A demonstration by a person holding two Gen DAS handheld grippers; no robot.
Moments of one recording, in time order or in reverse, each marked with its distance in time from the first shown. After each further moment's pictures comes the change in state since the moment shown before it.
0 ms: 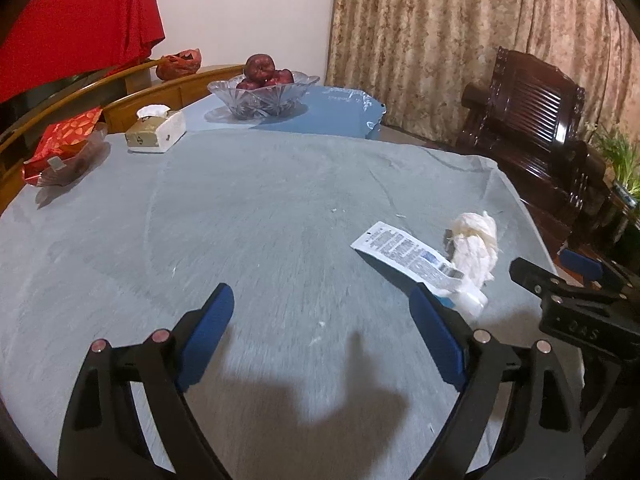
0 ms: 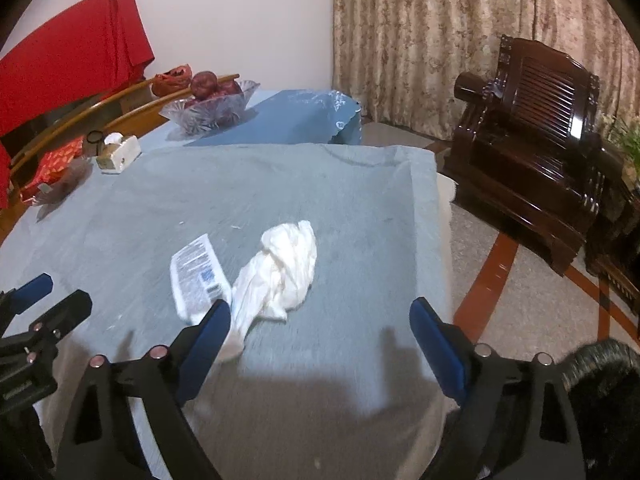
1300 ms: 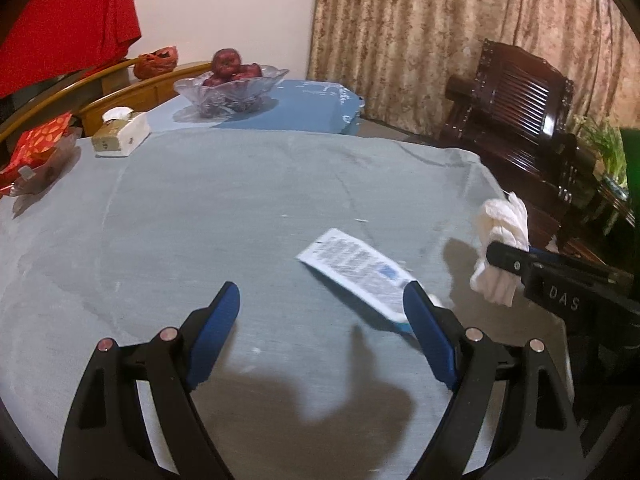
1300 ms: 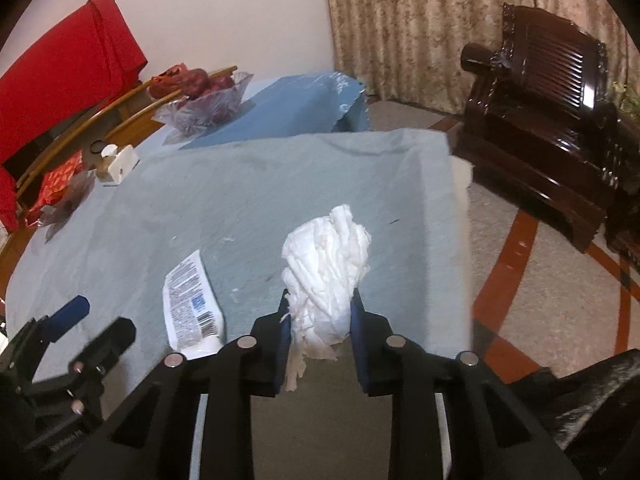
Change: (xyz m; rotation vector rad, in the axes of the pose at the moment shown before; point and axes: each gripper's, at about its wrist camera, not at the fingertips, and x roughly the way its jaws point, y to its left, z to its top) left arm 0.025 -0.043 0.007 0.025 0.019 -0.064; right arm 0.021 -0.022 0.020 0.082 0.066 0.074
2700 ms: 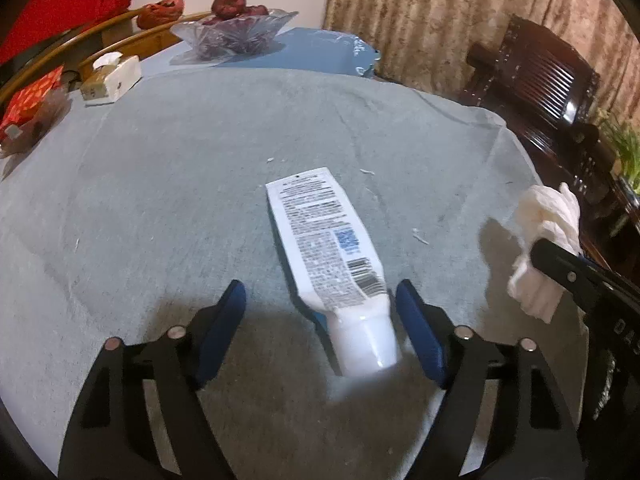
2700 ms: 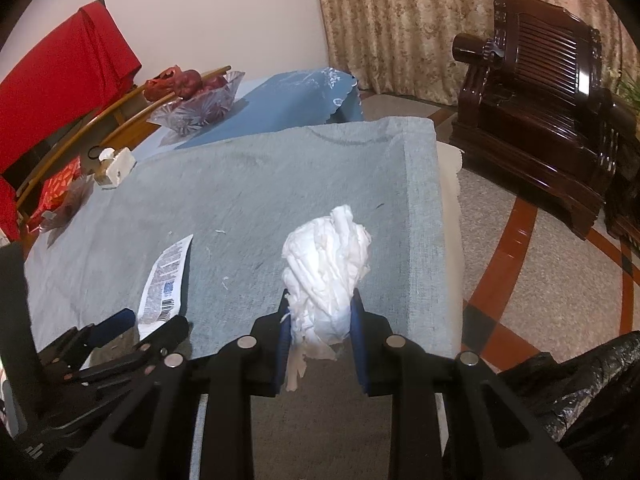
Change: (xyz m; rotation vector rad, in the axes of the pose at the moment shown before) left arm 0.048 -0.002 -0.004 -0.082 0.173 0.034; right arm 0.000 -0.008 -0.010 0.037 0.018 0.012
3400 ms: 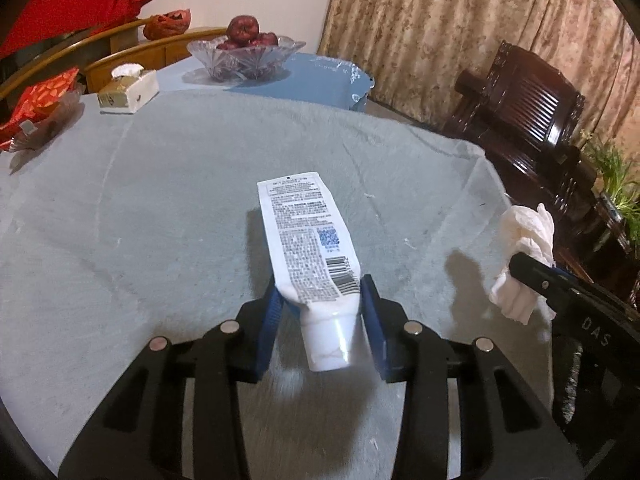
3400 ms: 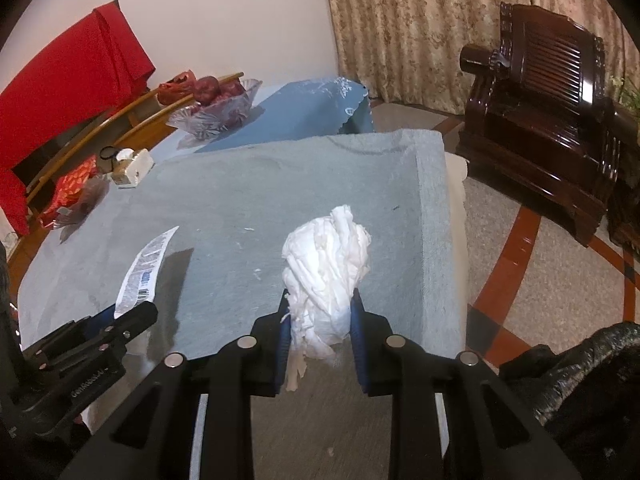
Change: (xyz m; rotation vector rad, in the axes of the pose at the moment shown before) left arm -0.057 0.022 -0.008 -0.020 -0.078 -0.068; right arm -0.031 0.015 -0.008 -0.023 -0.035 0.026
